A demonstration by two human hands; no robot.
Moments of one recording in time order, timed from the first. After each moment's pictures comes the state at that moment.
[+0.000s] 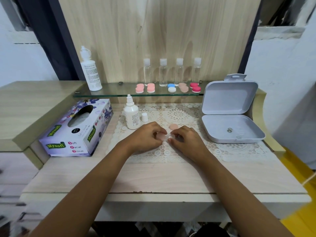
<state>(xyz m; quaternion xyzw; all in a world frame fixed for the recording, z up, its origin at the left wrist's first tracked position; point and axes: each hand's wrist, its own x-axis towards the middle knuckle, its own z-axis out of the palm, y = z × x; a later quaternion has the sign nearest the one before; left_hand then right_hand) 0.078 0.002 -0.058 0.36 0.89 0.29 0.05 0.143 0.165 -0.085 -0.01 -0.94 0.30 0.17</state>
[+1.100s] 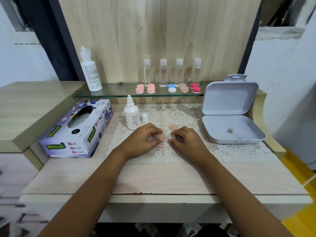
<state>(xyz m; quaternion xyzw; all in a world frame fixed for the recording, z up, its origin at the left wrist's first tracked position) 0.075 -0.011 -0.076 0.39 0.86 0.34 -0.03 0.143 0.166 -0.087 -0.01 -0.94 0.30 0.17</state>
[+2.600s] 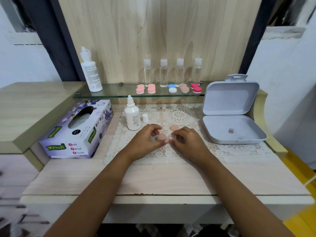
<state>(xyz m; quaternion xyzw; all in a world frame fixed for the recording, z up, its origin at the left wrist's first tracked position) 0.081 -0.003 -0.082 0.30 0.85 0.43 0.02 0.141 0.166 -0.088 -0.01 -0.94 0.29 0.17</state>
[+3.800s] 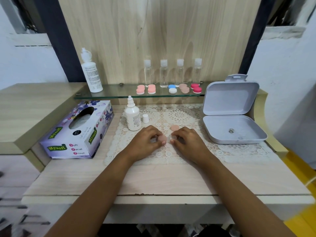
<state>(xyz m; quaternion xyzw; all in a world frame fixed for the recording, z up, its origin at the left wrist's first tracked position) 0.077 -0.004 -0.086 0.35 0.86 0.36 -0.03 0.140 0.168 -0.091 0.01 -0.94 0.28 0.17</state>
